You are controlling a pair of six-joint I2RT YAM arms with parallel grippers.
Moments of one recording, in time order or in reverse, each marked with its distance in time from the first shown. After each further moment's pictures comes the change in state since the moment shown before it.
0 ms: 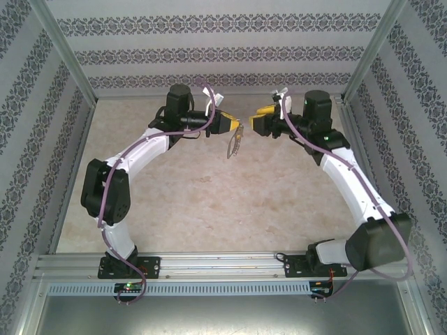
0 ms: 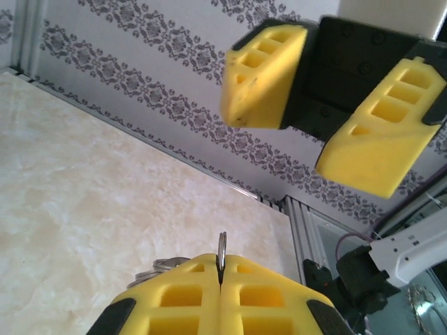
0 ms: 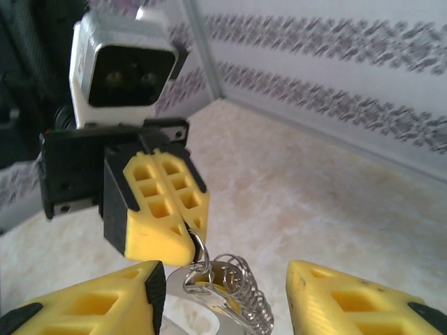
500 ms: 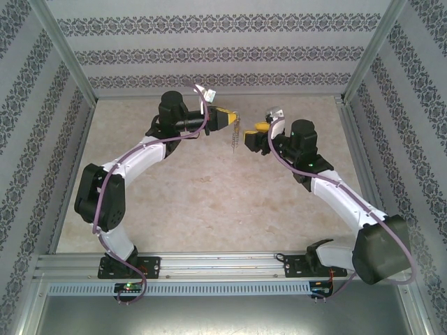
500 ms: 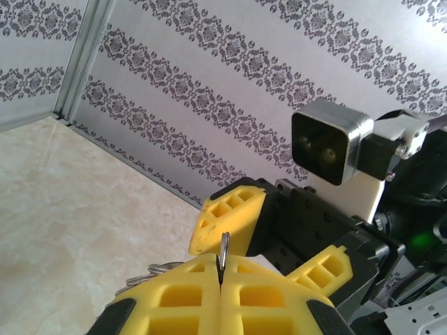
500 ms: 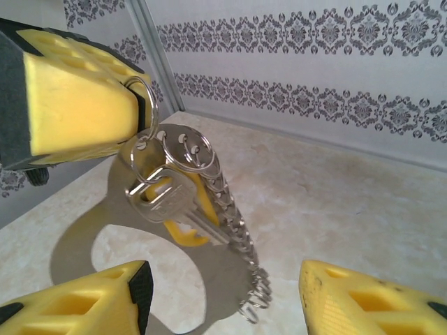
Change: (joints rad) left arm 0.000 -0.066 -0.143 0.322 -0.133 -0.249; right arm 0.112 -0.066 -0.340 0.390 0.259 0.106
